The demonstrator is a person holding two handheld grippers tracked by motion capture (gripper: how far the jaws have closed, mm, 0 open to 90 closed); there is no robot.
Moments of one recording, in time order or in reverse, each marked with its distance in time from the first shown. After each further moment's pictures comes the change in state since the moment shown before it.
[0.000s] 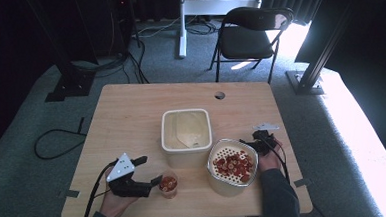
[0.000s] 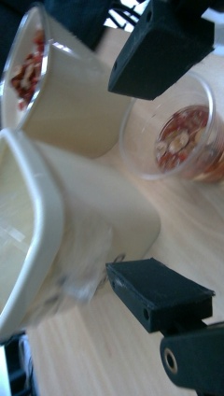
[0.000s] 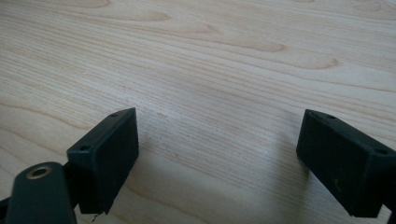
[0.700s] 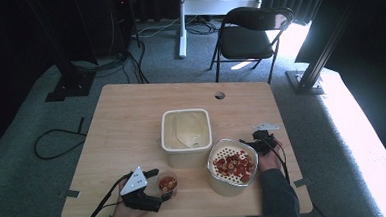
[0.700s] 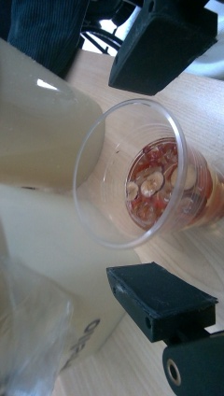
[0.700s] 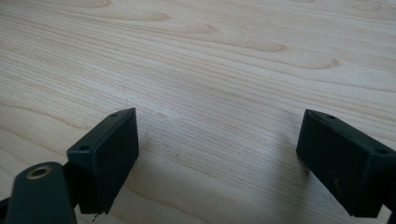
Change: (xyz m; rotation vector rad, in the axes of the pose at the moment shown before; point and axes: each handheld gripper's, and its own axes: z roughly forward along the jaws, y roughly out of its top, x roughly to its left) left arm -0.021 -0.033 0.025 0.008 -0.083 0.023; right arm 0.000 0.000 0.000 0.000 0.000 0.000
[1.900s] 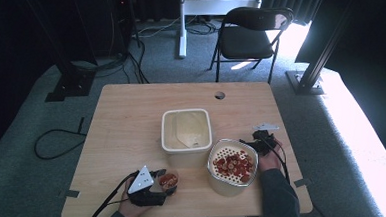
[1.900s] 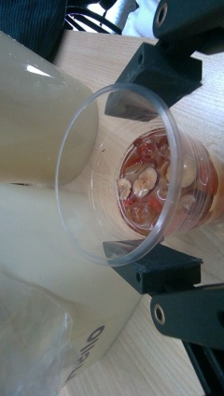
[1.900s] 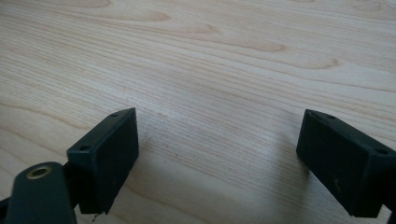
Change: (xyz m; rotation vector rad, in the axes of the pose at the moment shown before) left arm 0.005 -0.003 0.018 0.015 0.009 0.055; right arm 0.000 0.000 0.000 0.000 0.000 0.000
